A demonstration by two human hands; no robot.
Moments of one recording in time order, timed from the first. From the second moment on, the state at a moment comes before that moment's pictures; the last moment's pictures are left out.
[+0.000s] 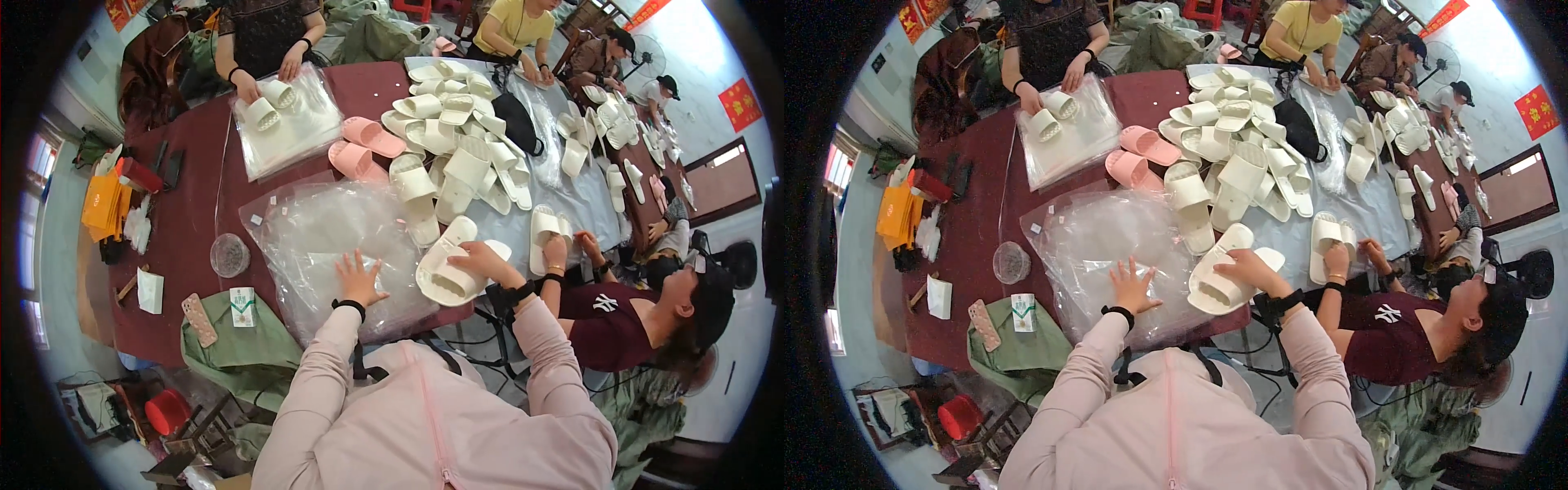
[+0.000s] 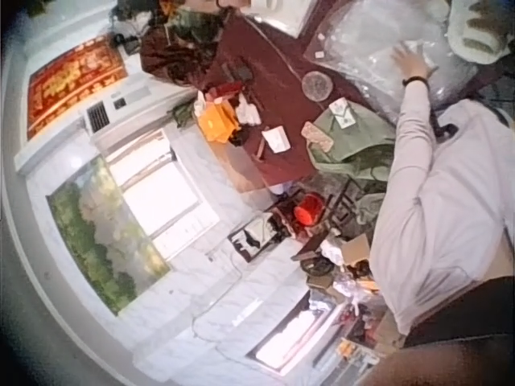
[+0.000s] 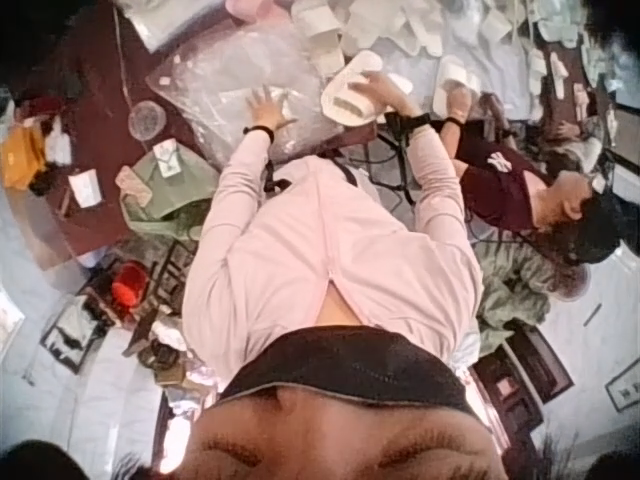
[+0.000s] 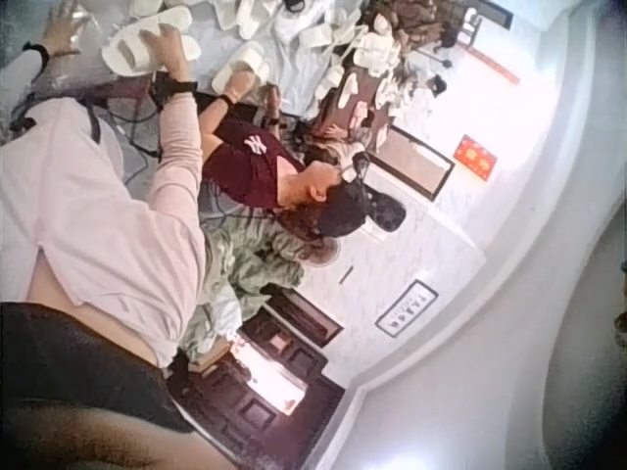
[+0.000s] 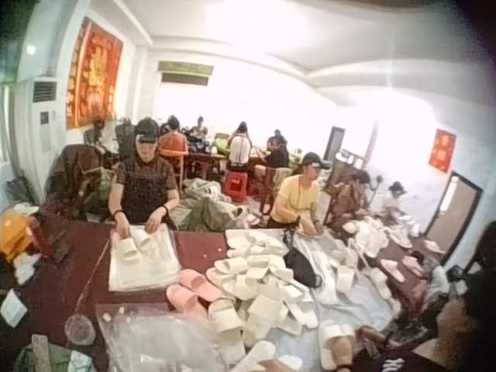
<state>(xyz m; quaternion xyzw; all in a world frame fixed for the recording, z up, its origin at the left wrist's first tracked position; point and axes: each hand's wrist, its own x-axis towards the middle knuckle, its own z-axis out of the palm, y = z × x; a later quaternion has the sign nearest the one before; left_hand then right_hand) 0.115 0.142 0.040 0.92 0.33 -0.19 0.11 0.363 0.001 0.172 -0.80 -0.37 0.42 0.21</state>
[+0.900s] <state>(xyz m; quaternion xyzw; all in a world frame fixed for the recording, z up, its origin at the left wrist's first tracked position) 0.048 0.136 0.043 0.98 0.10 -0.10 0.10 0.389 -0.059 0.037 -0.85 -0.36 0.35 0.16</state>
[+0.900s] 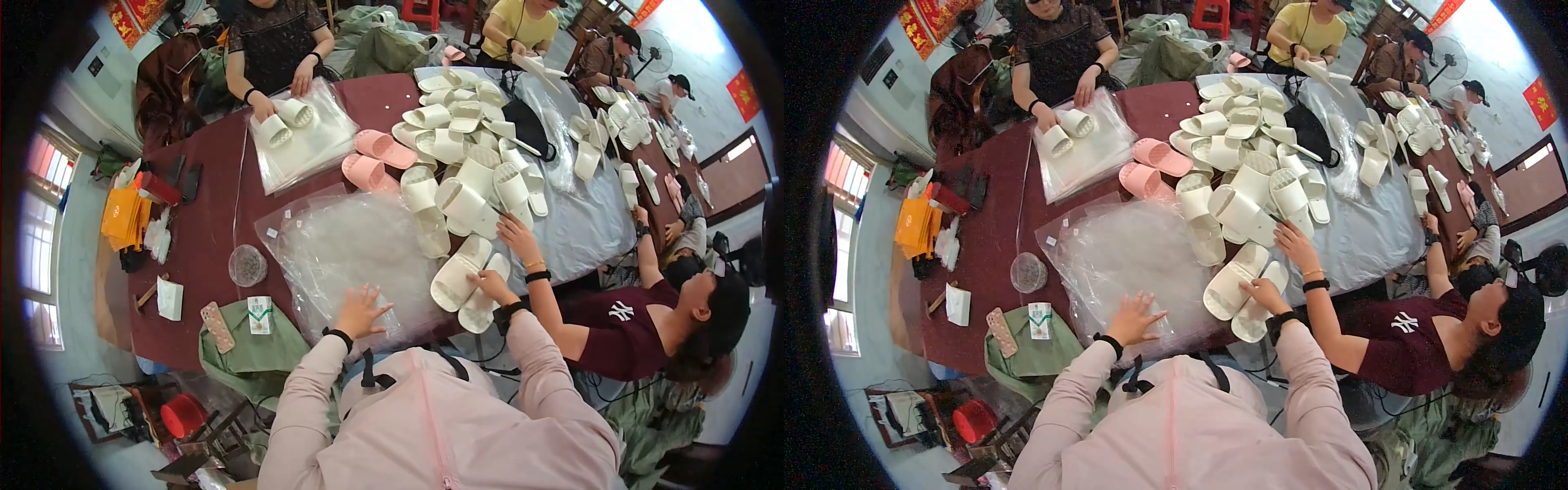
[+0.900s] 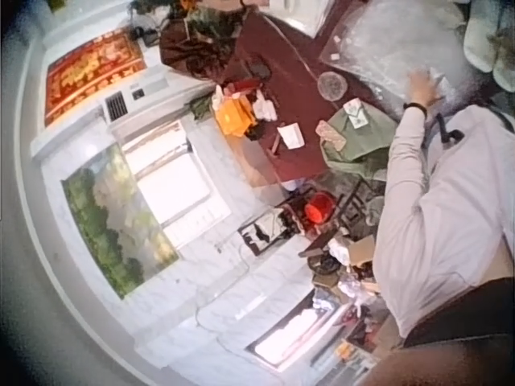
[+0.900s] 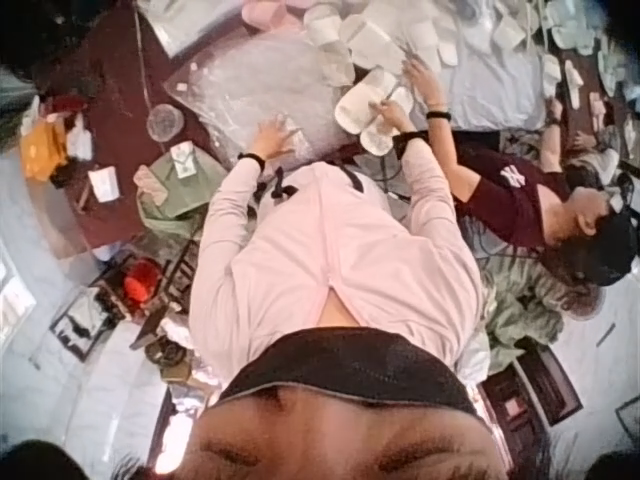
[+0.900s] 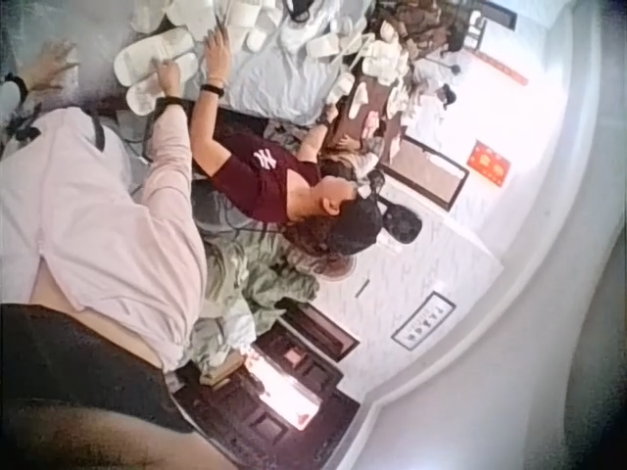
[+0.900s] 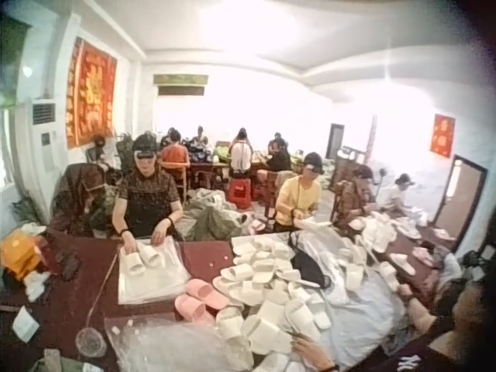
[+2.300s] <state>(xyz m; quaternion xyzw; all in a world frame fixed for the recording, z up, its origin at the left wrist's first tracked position) 0.108 0.139 0.049 0.95 0.17 -0.04 0.27 0.308 -0.039 0.132 -0.79 -0.12 0.41 0.44</state>
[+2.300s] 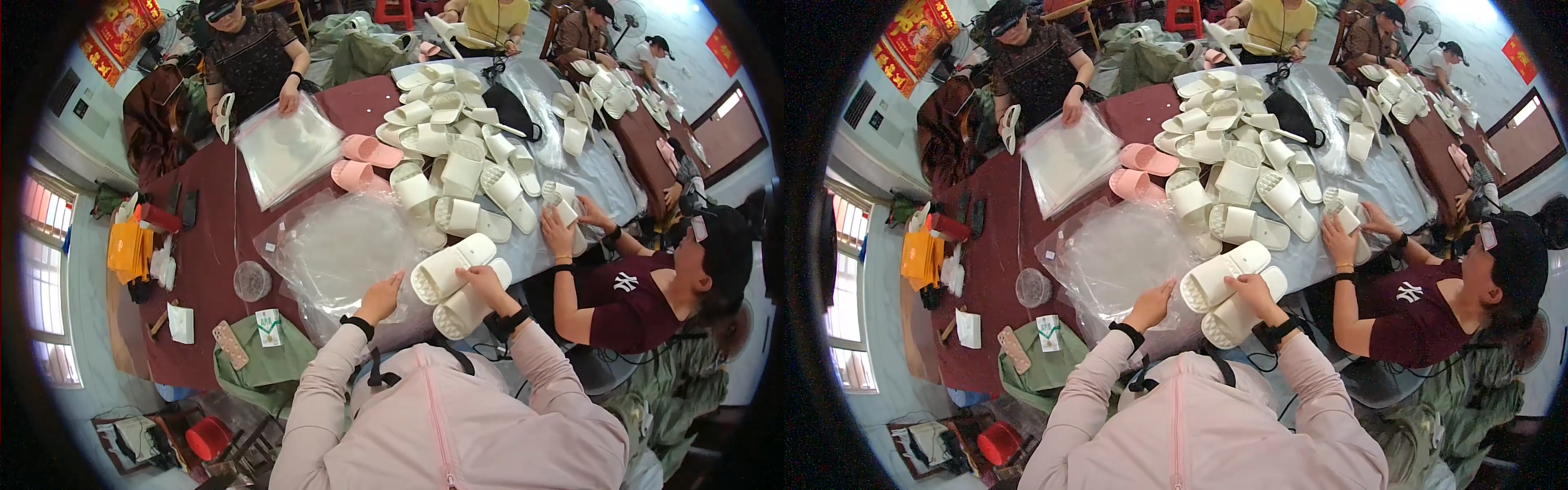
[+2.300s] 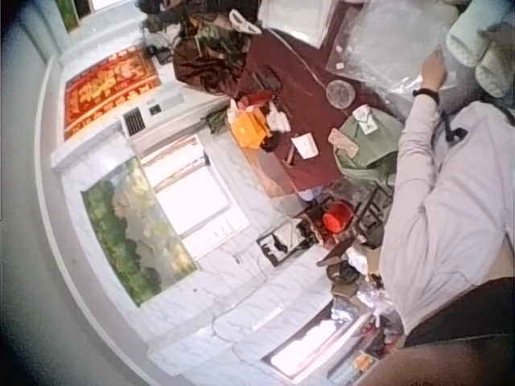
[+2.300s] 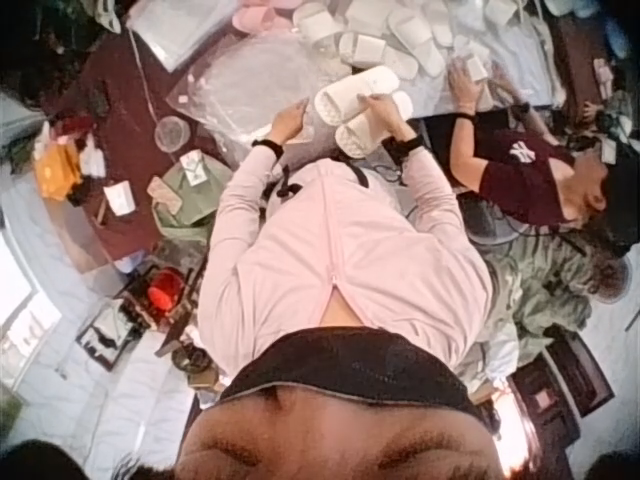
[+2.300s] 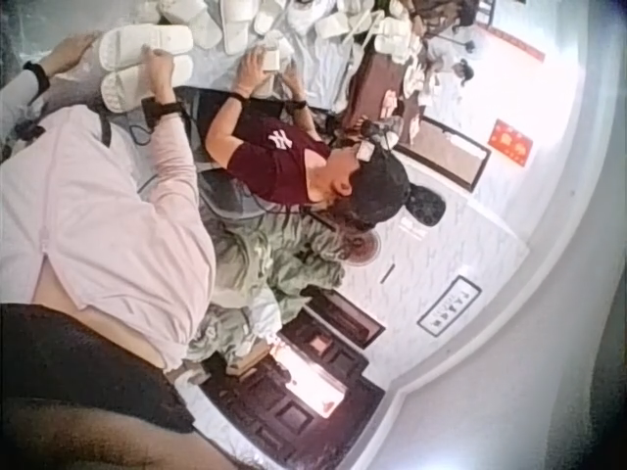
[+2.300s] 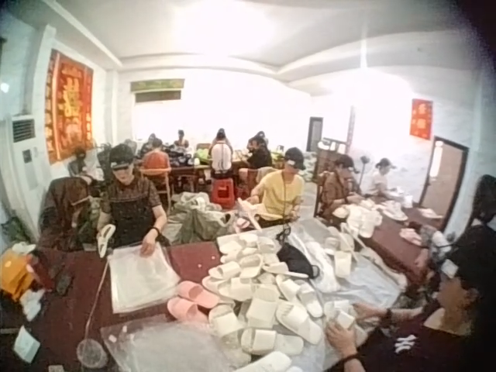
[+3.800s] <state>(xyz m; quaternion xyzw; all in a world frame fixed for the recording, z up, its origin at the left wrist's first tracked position) 0.147 0.108 0.097 0.95 0.24 0.13 0.16 0.273 -0.028 0.094 -0.41 0.17 0.59 0.67</state>
